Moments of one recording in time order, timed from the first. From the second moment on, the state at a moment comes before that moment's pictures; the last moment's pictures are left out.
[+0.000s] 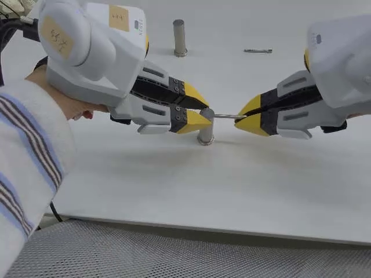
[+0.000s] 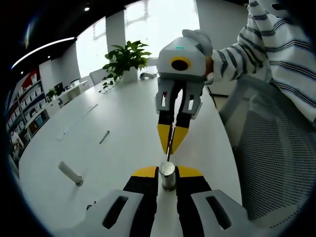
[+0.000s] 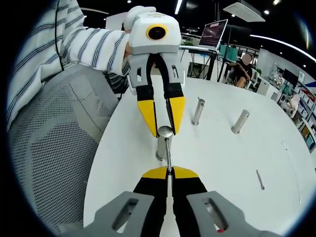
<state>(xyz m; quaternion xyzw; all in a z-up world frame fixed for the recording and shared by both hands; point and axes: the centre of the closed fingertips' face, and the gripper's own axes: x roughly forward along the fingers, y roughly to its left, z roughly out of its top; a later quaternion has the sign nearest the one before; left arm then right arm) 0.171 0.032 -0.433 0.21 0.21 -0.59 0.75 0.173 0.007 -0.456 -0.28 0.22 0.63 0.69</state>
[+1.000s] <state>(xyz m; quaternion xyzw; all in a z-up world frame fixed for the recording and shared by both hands) 0.171 0.020 -0.435 0.22 0.22 -0.60 0.74 0.174 0.030 -0.463 -0.29 0.20 0.65 0.67</state>
